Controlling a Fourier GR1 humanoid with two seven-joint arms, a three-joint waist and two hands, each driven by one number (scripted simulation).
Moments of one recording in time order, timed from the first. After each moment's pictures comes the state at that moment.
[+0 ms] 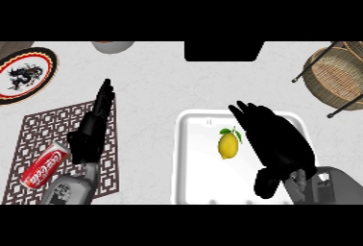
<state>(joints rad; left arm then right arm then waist) -0.17 0.14 -0.18 -1.54 -0.05 0.29 0.06 -0.48 -0.53 0.62 -1.90 0.42 0.47 0.96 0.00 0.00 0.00</state>
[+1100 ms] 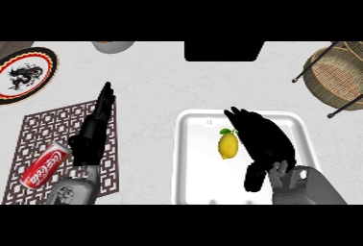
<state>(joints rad) -0.15 0.08 -0.13 -1.53 -0.10 0.23 0.03 -0.34 -0.30 0.47 -1.76 0.67 0.58 0.77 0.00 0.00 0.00</state>
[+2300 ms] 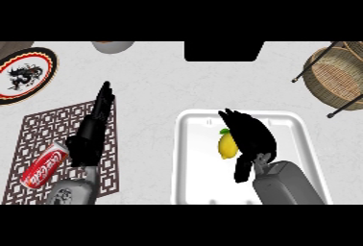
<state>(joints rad) -0.14 0.05 -0.09 -1.57 -0.15 0.19 0.05 -0.31 -0.13 0.37 -1.55 0.90 0.56 0.56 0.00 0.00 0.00</state>
